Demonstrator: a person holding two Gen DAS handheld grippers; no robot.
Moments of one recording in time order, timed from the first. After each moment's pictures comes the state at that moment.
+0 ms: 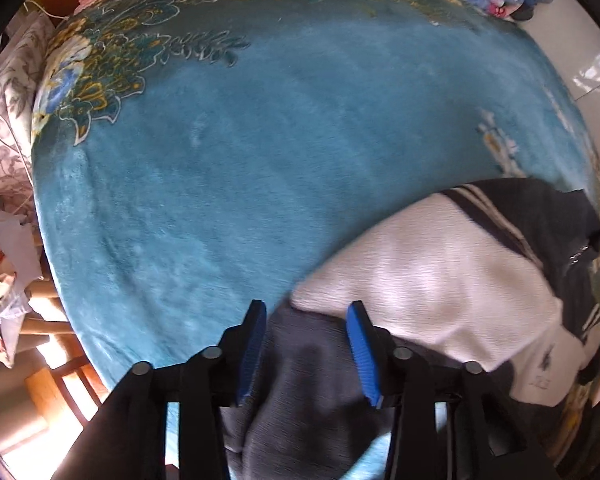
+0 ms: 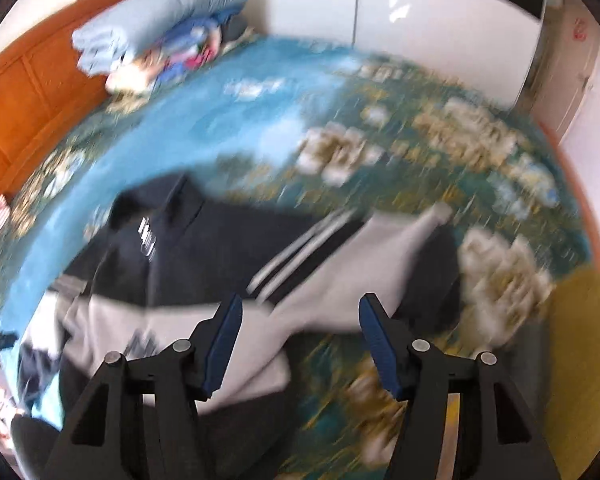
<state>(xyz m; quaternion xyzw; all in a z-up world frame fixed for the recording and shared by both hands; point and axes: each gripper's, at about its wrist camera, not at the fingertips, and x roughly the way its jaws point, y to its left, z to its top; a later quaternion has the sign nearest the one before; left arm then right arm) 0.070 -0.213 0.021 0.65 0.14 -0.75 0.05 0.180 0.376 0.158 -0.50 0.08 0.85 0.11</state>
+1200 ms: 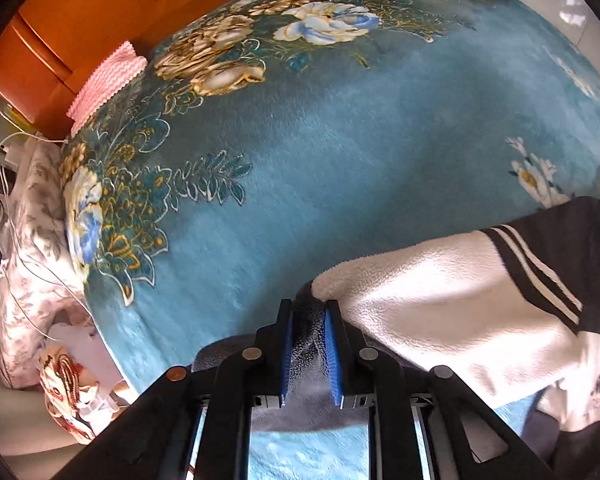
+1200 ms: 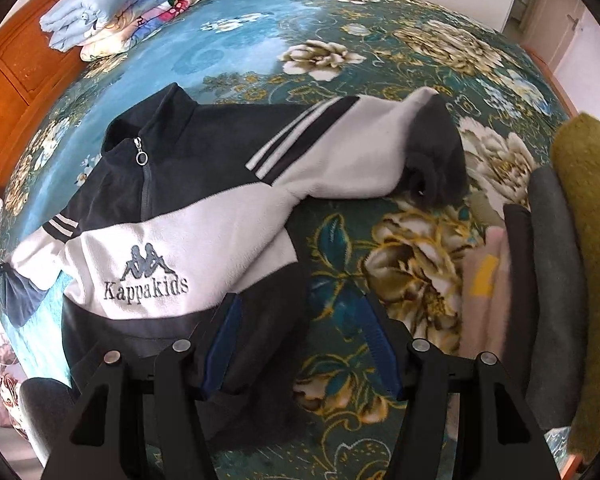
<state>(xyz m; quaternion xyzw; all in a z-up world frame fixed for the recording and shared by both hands) -0.008 -0.210 0.063 0.61 -0.02 -0.79 0.08 0.241 0.367 0.129 -0.57 0.14 0.80 0.15</state>
